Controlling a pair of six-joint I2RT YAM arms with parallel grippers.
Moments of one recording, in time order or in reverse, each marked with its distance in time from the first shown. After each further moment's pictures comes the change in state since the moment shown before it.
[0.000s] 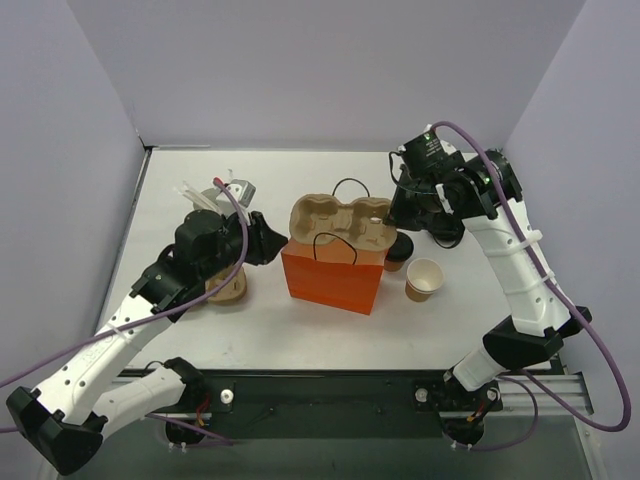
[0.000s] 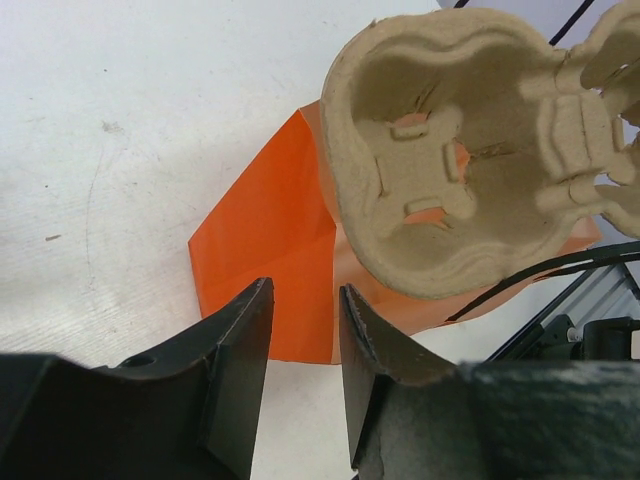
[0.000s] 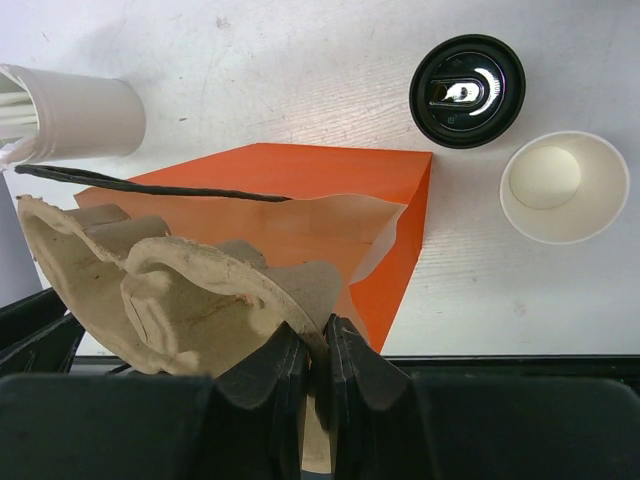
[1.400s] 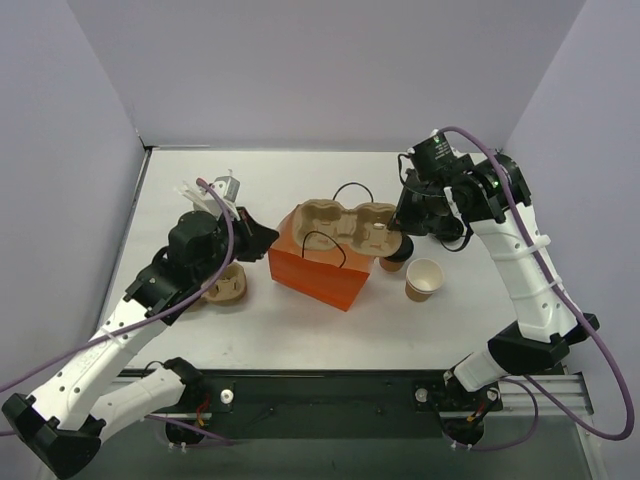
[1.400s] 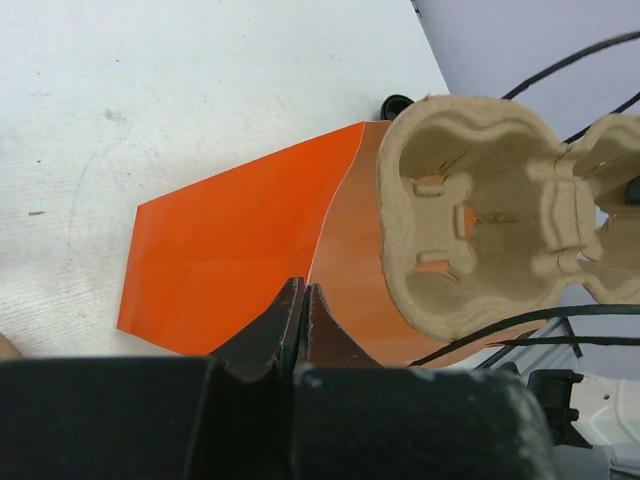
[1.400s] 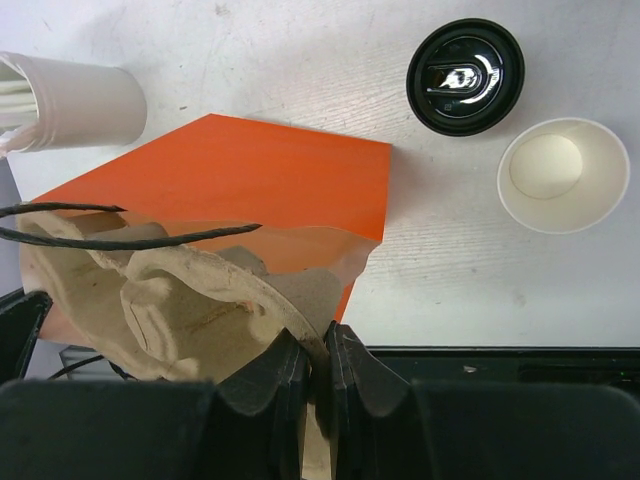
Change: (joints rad) left arm -0.001 -0.014 0.018 -0.010 -0.067 -0.148; right arm -0.038 -0.042 -0.051 -0.006 -0.056 -0.016
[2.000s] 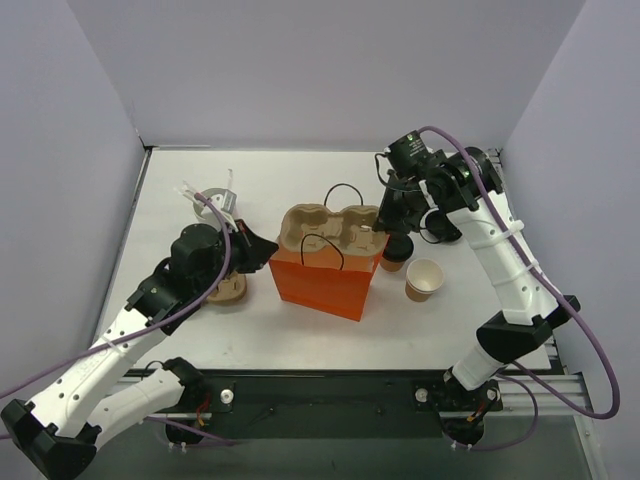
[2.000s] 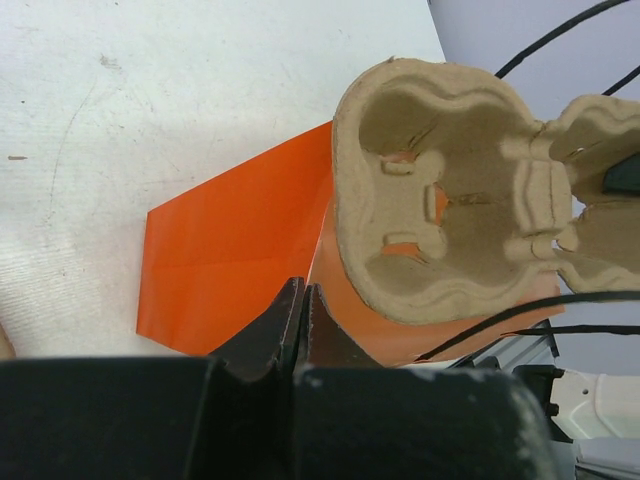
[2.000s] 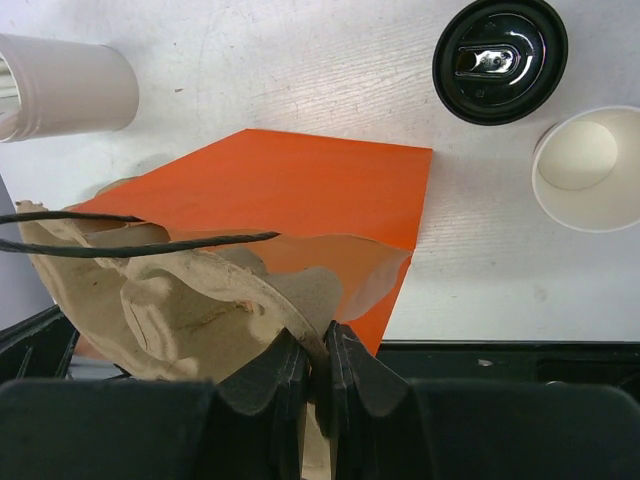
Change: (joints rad) left arm -0.016 -0.067 -0.101 0.003 -0.029 -0.105; right arm 0.046 0.084 0.027 0.001 -0.012 0.038
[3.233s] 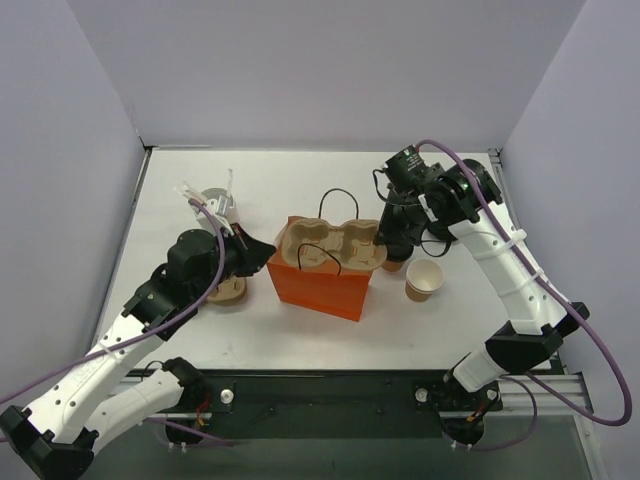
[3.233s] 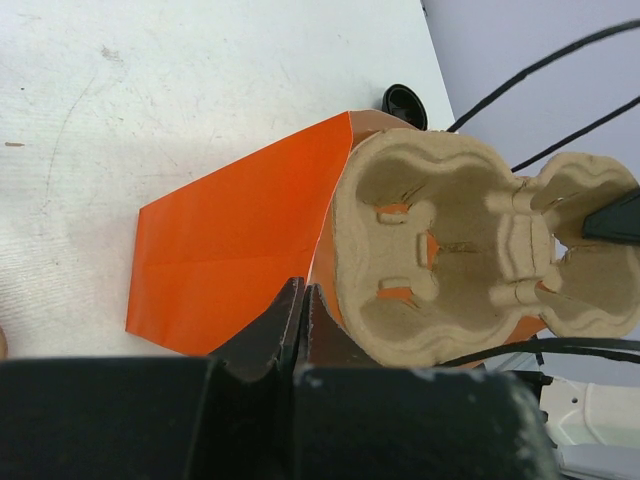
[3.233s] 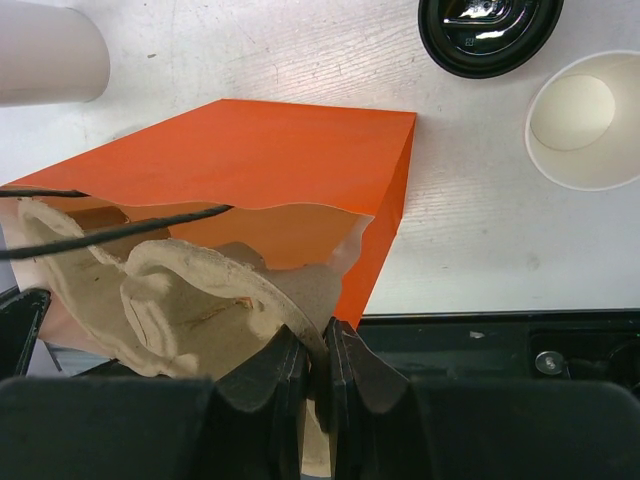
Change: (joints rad) left arm -0.005 -0.043 -0.031 -0.001 -0.021 -0.044; right arm 0.046 -0.063 -0.122 0.011 0.006 0.043
